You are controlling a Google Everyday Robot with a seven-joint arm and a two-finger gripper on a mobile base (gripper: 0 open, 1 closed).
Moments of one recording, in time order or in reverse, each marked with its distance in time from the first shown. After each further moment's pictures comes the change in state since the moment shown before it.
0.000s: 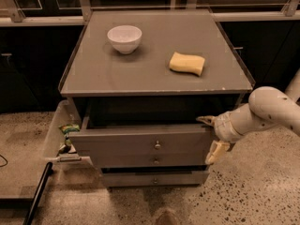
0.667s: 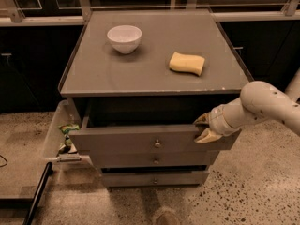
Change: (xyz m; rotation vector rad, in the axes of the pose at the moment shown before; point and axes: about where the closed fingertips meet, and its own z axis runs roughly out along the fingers) arm -0.014 -0.028 0.002 0.057 0.053 -0.025
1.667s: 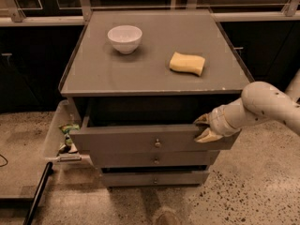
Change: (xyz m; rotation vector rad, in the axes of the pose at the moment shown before) arm 0.000 0.000 0.000 0.000 0.000 0.000
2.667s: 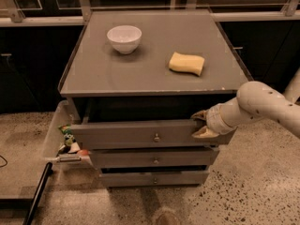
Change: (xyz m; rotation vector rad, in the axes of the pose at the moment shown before) arm 0.007 -0.008 0.009 0.016 0.016 0.008
